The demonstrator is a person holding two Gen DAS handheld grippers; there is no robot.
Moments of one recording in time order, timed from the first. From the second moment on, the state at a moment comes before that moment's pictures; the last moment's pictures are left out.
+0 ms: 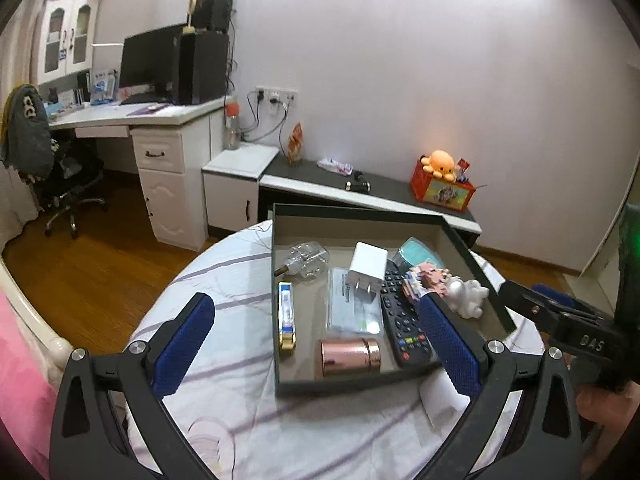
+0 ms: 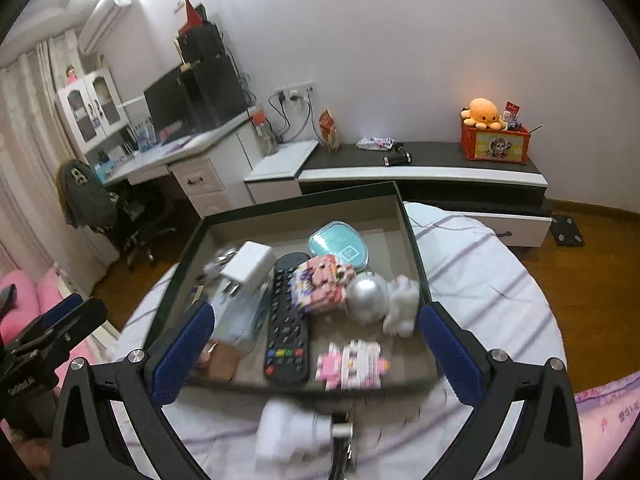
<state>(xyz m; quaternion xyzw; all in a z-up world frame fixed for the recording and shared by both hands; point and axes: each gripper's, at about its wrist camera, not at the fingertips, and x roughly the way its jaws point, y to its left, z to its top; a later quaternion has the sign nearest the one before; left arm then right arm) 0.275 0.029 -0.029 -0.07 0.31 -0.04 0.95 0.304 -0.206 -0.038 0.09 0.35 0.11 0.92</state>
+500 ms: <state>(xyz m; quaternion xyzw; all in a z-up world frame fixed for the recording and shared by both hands) 0.158 0.029 -0.009 -0.07 0.29 -0.04 0.95 0.165 -0.236 -0.011 0.11 0.30 0.09 0.94</state>
